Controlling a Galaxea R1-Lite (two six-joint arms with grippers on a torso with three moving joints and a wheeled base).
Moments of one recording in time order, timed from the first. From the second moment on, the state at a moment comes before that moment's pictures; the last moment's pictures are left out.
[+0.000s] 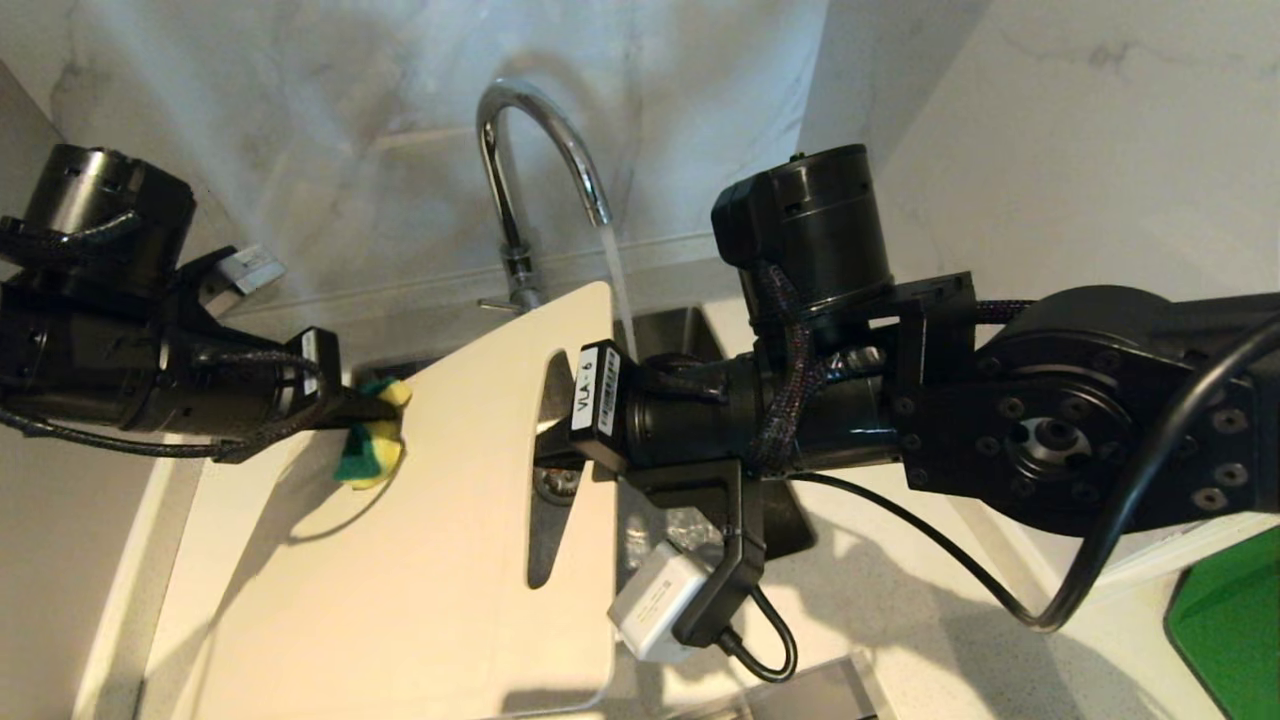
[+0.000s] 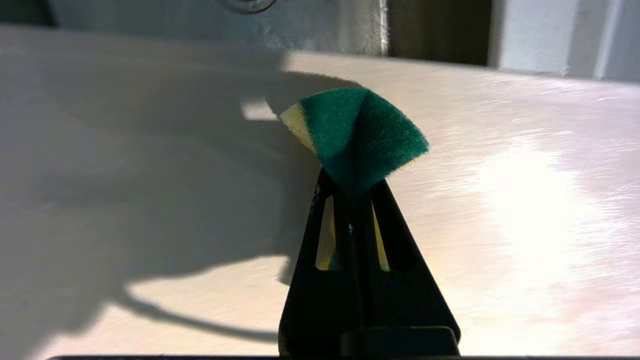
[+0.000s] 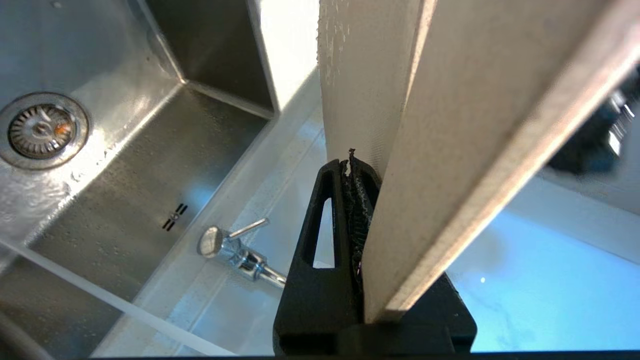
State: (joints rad) left arm -0.36 1.57 -1.31 0.40 -0.15 -0.55; right arm 0.75 1.72 -1.36 -0.01 0.47 -2.33
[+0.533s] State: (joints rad) left arm -0.16 1.54 -1.08 0.22 -0.22 -0.47; right arm 0.75 1.70 -1.36 -0.01 0.47 -2.33
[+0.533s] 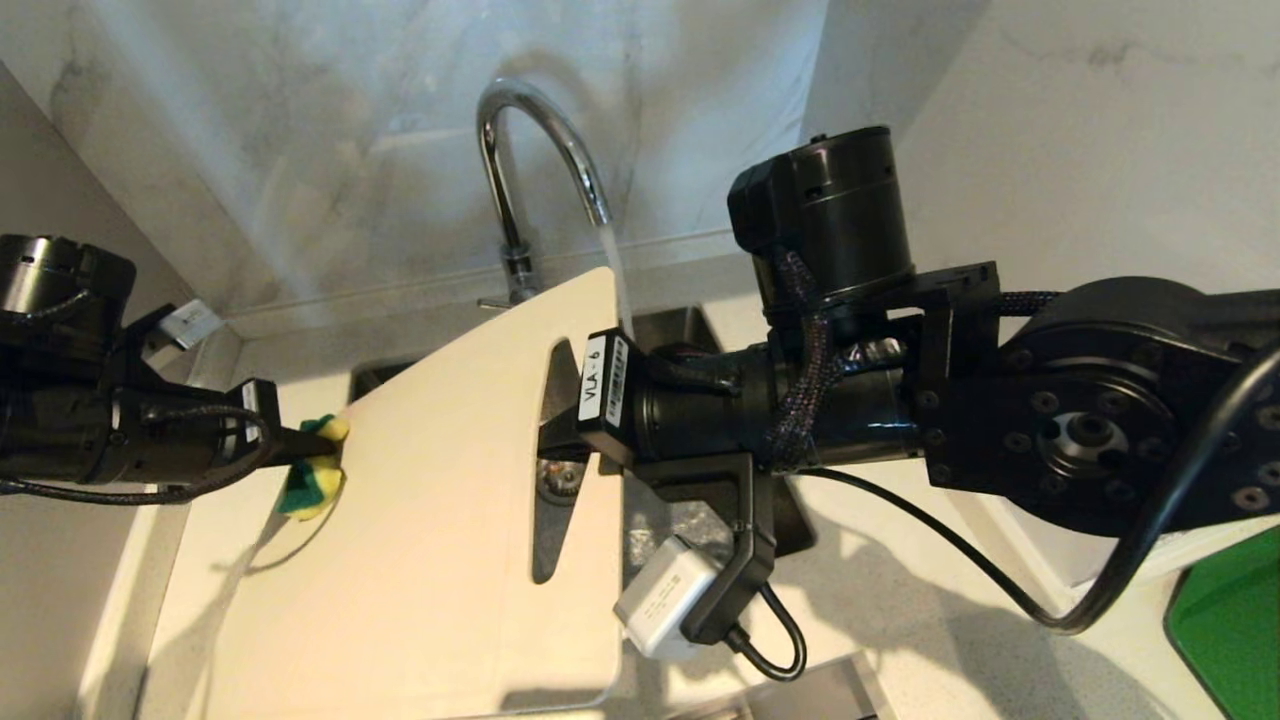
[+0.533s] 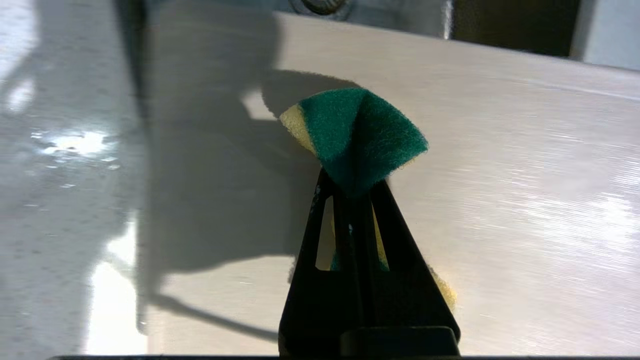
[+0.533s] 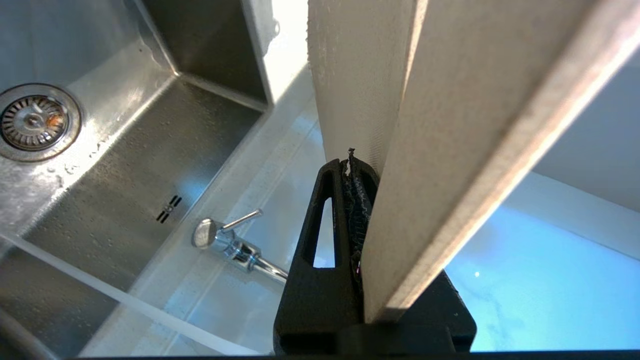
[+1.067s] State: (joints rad) left arm -0.03 1.55 -1.02 0.19 -0.24 -0.37; right arm 0.74 1.66 -1.34 -0.01 0.47 -2.32
